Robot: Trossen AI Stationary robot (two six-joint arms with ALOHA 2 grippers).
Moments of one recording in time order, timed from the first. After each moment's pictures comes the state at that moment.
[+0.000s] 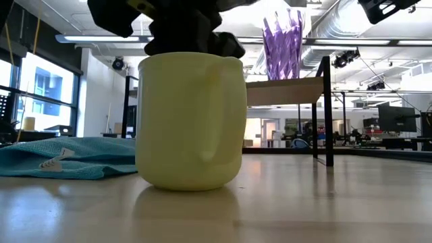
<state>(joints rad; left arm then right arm) -0.22 1.98 1.46 -0.58 -0.04 0.13 0.71 1.00 0.69 -0.25 0.41 0.25</state>
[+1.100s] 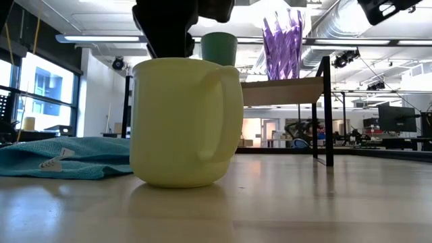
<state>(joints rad) -0.22 1.97 1.62 -1.00 -0.10 -0.47 0.71 1.00 0.67 -0.21 0.42 0.25</state>
